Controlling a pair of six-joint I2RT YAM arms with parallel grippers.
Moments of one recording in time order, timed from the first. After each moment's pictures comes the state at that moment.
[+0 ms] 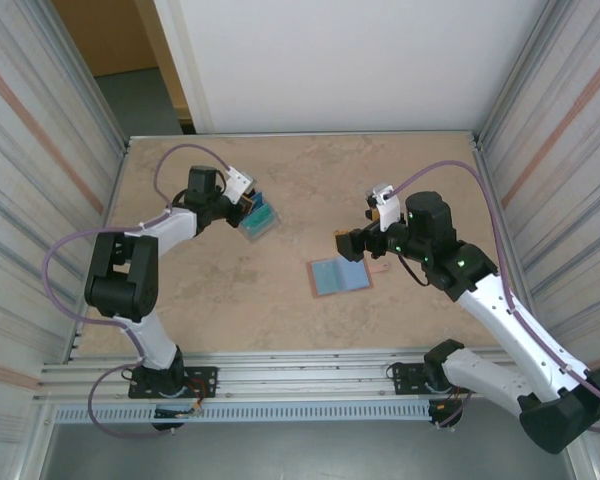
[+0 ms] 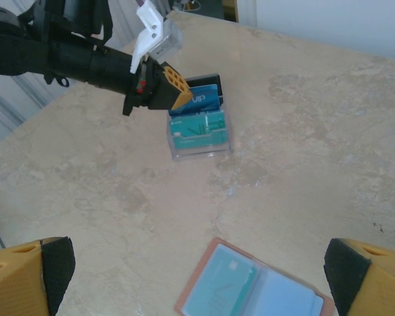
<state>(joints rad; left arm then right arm) -0.21 1.76 1.07 -0.04 0.39 0.39 0.54 0.94 0.96 -0.47 -0.26 0.10</state>
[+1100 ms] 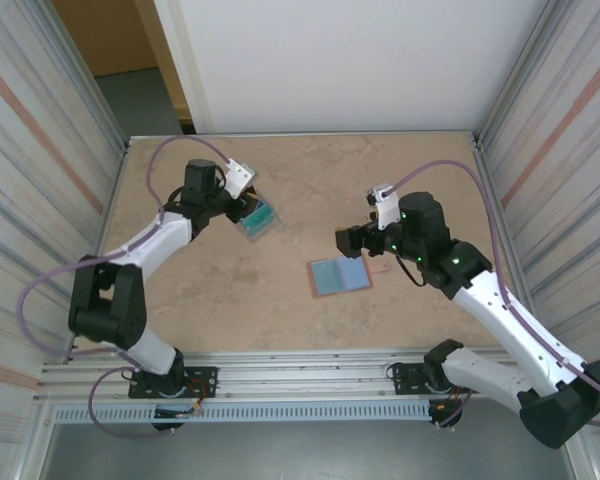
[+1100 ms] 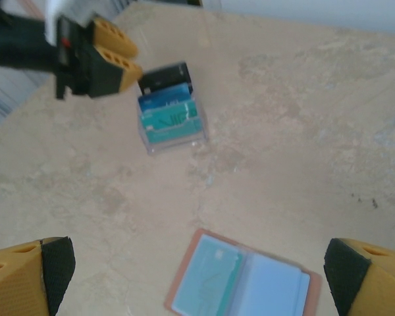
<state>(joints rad) -0.27 1.54 1.05 -0.10 0.29 0.38 0.58 0.99 0.97 -0.51 -0.13 0.18</state>
